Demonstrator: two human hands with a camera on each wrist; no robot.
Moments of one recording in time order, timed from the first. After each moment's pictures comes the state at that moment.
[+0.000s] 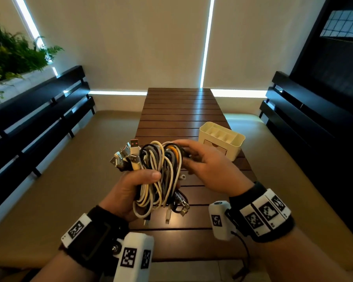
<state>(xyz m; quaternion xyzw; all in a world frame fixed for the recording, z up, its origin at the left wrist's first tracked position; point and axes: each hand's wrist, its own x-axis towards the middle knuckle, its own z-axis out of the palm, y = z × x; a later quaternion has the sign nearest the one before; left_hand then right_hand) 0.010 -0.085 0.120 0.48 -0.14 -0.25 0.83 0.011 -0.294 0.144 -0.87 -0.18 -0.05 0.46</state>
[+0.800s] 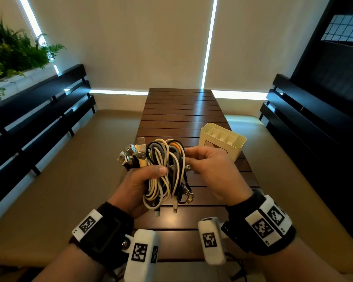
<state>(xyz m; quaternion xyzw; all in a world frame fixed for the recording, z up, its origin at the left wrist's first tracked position) 0.020 -0.092 0.114 0.48 -0.13 -0.22 0.84 0.001 -0.275 0.142 -0.77 -0.02 -0.04 0.64</state>
